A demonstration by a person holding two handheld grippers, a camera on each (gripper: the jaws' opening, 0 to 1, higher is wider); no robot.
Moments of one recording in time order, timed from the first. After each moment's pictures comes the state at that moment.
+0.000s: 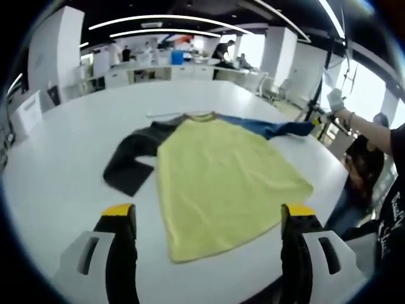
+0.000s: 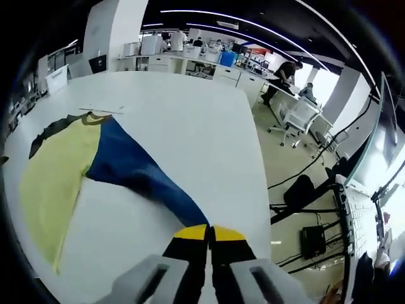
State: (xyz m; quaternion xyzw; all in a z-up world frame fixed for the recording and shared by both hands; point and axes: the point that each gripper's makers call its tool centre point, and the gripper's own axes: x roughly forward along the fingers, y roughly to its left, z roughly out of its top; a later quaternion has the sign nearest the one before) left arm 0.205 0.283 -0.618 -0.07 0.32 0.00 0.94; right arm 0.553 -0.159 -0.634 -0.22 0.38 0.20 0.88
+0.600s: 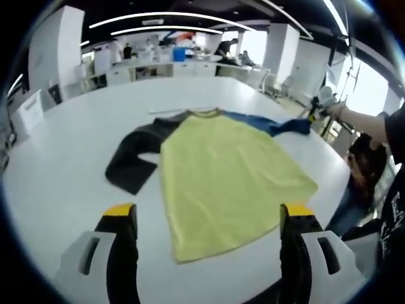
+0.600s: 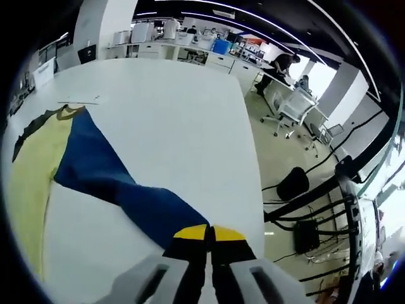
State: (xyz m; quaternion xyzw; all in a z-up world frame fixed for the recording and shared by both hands) left arm 0.208 0.289 -0.626 -0.07 0.33 0.00 0.94; right arm 0.597 -0.164 -0.669 -0.23 0.41 0.17 0.87
